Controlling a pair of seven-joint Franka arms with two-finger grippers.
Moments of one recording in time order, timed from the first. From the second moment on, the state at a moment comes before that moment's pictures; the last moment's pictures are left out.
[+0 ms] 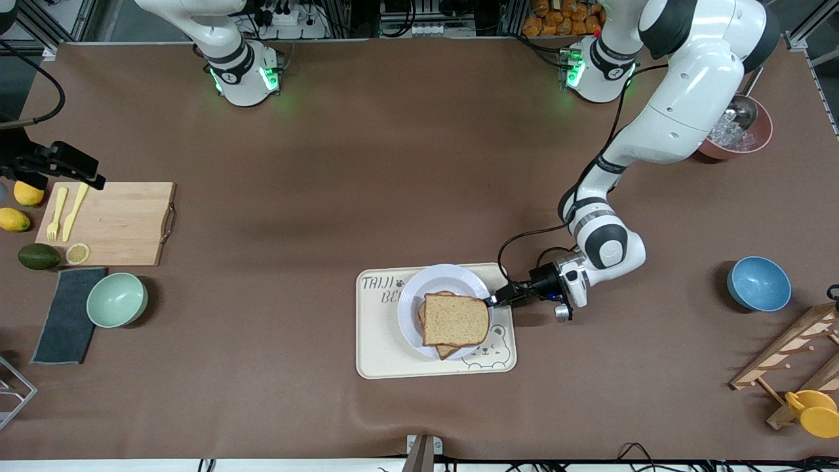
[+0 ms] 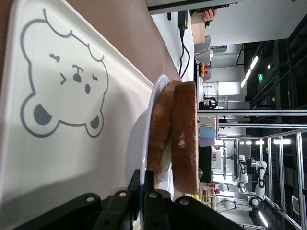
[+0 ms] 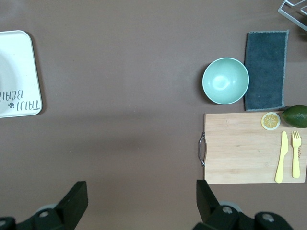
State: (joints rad) left arm -0.06 0.86 -0.28 -1.68 -1.78 2.27 1.05; right arm -0.02 0.04 -0.01 -1.50 0.03 1.53 0.00
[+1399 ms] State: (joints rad) left arm -0.03 0.90 -0.24 -1.67 -1.69 2.24 1.01; right arm -0.02 0.04 -0.01 -1.50 0.02 1.52 0.01
